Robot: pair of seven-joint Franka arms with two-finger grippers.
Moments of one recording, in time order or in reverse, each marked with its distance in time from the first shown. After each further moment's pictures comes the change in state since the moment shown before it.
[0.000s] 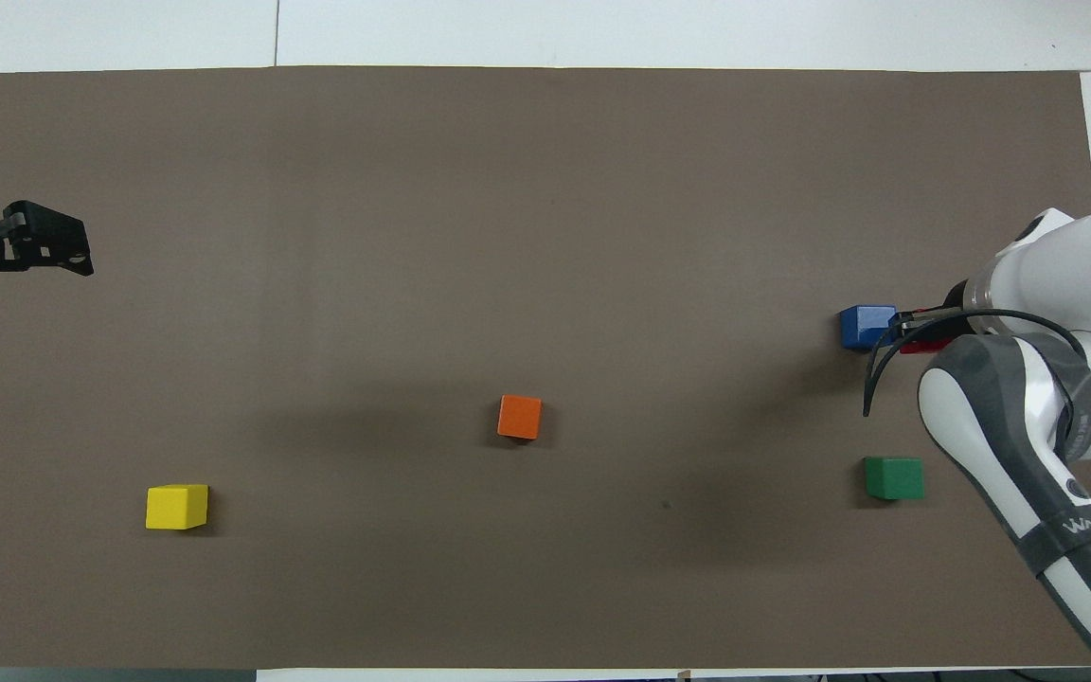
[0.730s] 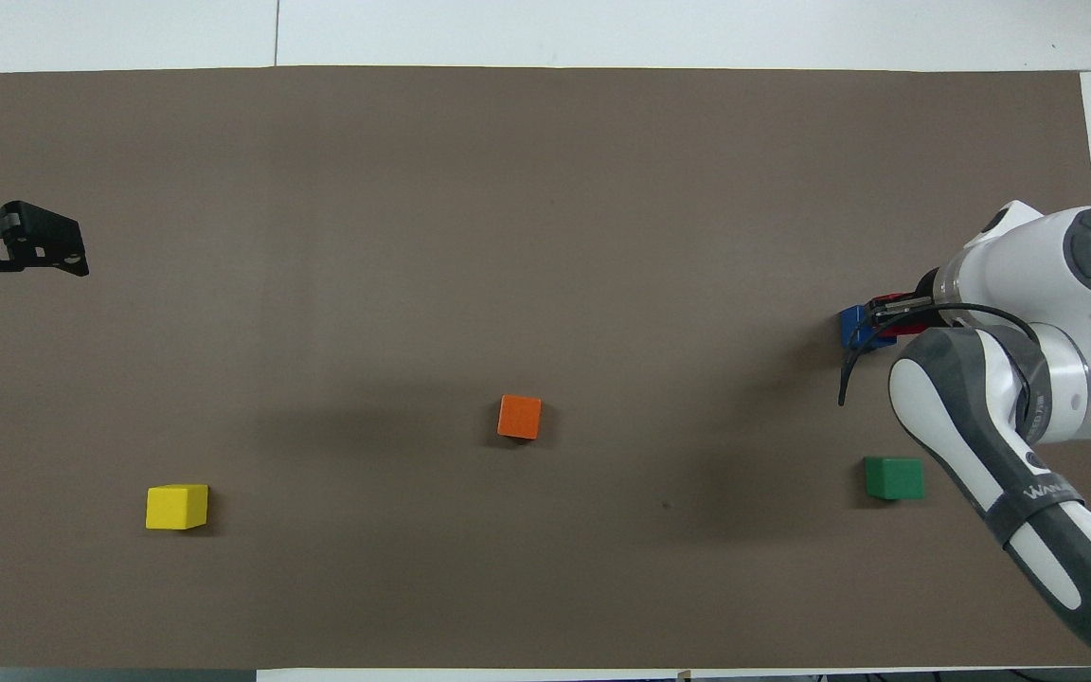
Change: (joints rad) left arm 0.002 0.000 0.004 -0.001 0.001 -0.001 0.000; right arm 0.004 0.068 0.009 0.003 0.036 0.104 -0.018
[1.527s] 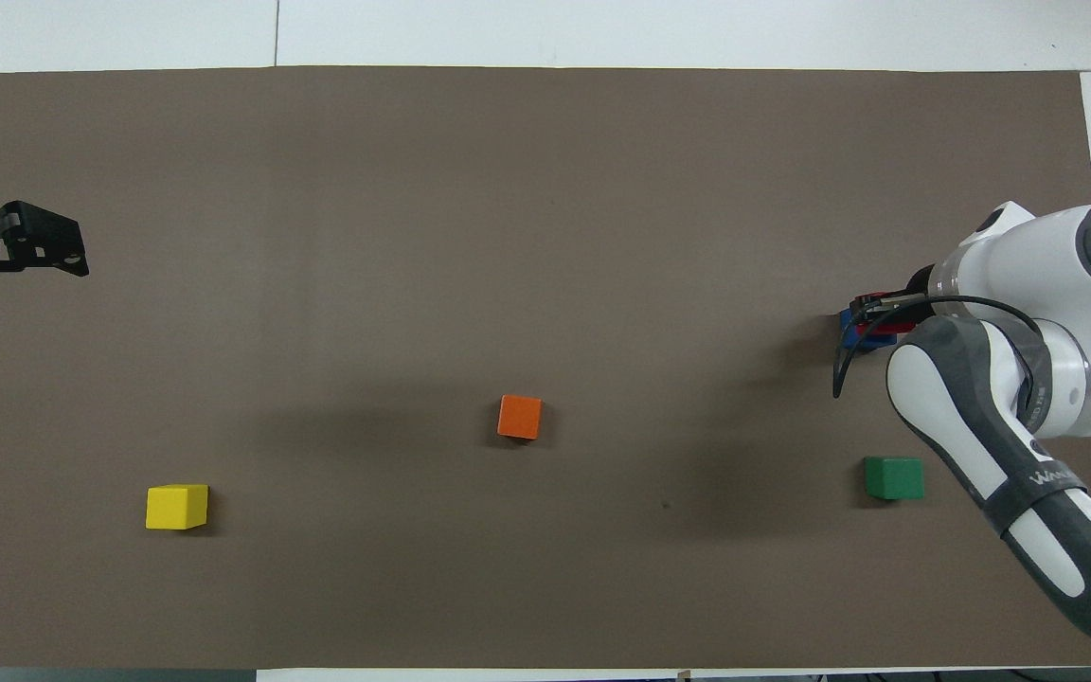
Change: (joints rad) left arm 0.000 0.000 0.000 0.000 0.000 0.000 0.000; right arm 0.001 0.004 0.002 0.004 0.094 0.009 -0.042
